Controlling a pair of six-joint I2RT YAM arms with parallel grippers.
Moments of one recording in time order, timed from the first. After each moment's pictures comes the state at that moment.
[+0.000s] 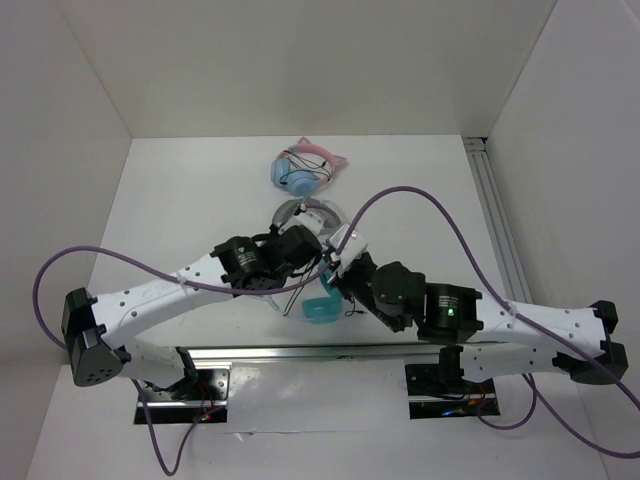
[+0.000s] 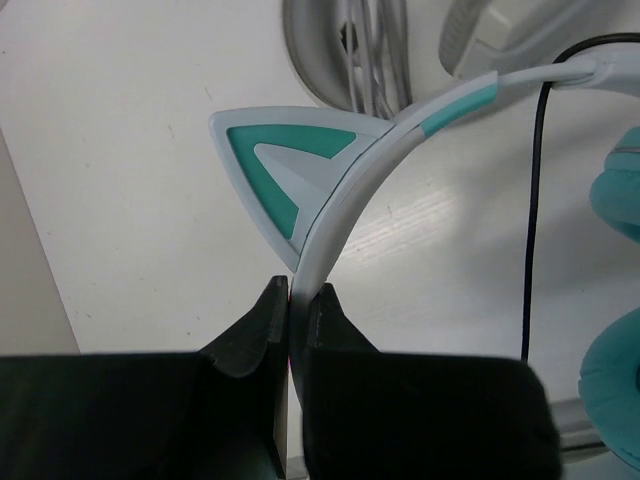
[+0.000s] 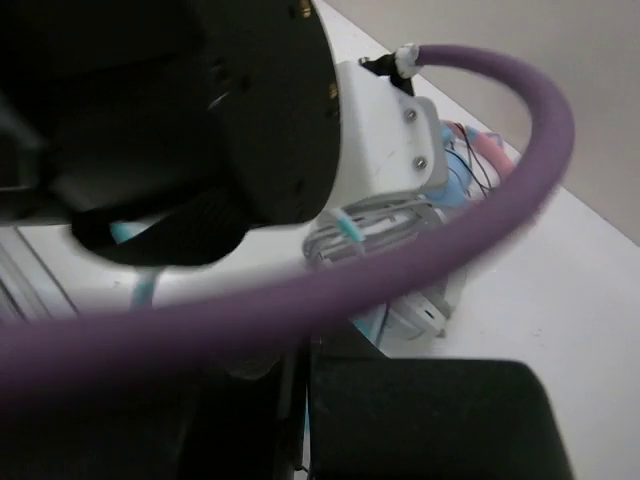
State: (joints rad) left arm -0.99 1.37 1.27 -0.87 -0.72 -0.20; right arm 1.38 0.94 0.98 -0.17 0.65 -0.10
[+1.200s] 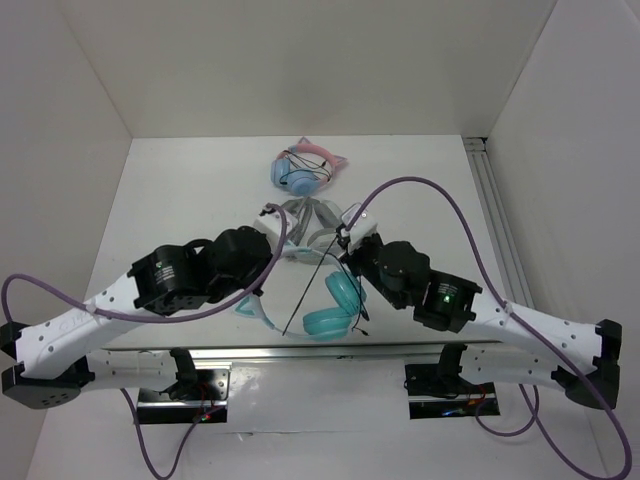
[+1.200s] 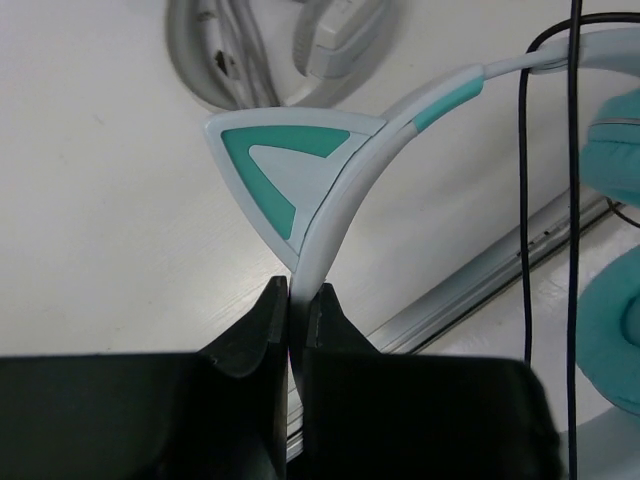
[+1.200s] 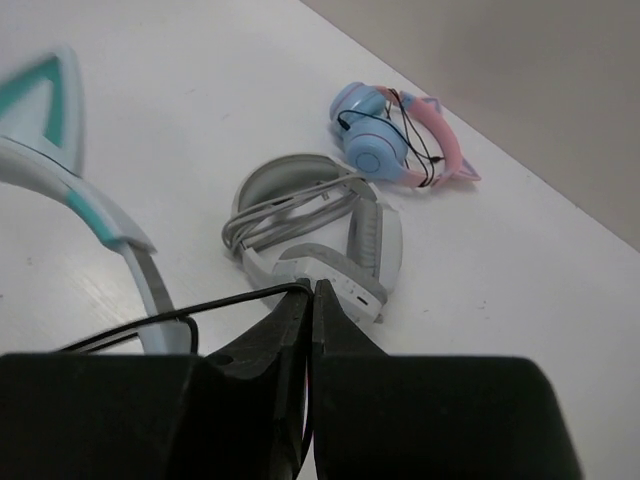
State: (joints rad) left arm -1.10 1.09 1.35 -1.04 -0.41 -0.25; right arm 1.14 0.94 0.91 -0.12 0.54 -0.17
